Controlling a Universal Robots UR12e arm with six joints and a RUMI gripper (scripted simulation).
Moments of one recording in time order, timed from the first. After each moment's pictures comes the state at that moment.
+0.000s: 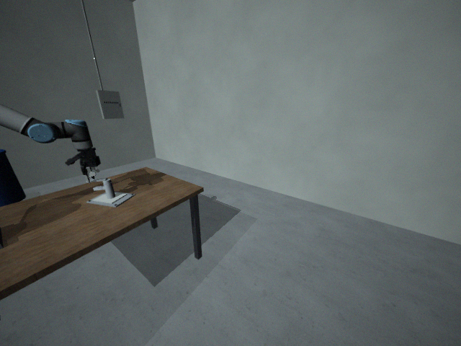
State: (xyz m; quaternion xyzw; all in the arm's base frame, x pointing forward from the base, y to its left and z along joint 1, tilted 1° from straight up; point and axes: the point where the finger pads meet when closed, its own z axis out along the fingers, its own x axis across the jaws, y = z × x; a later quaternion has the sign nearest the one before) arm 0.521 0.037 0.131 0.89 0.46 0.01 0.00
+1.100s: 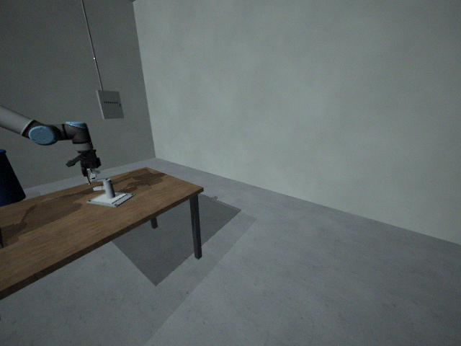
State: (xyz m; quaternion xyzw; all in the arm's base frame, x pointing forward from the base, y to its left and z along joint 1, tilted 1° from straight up) arm 0.521 0.037 0.120 0.89 0.46 0.01 0.00
